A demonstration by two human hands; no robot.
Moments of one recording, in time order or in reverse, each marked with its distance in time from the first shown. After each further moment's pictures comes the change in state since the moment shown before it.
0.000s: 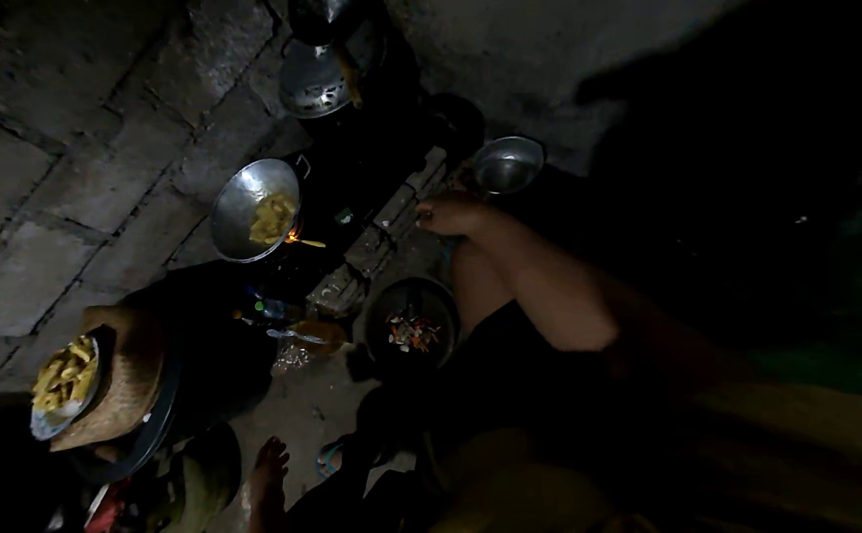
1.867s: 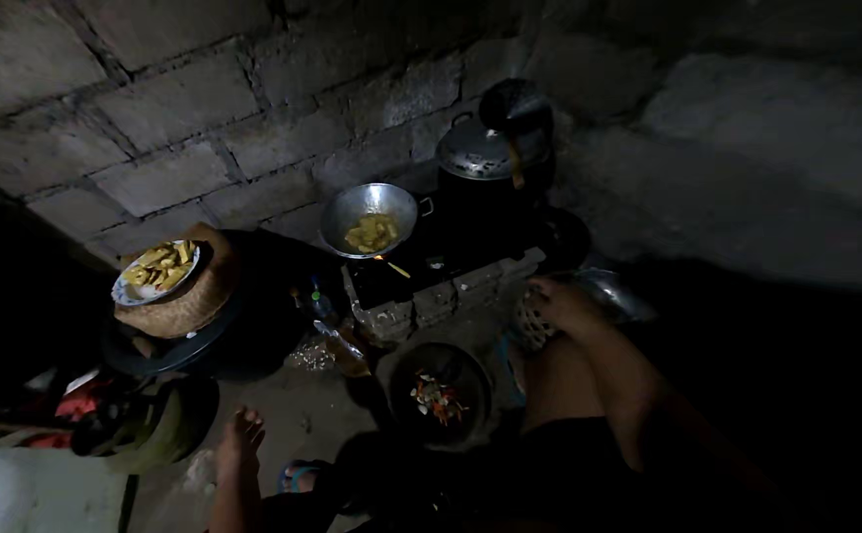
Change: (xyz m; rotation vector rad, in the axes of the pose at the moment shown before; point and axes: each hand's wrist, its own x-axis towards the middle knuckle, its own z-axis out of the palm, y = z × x) left_hand -0.001 0.018 -0.044 -0.751 0.252 0.026; right_hand -0.027 -0.045 -0.003 -0.086 0.143 0.109
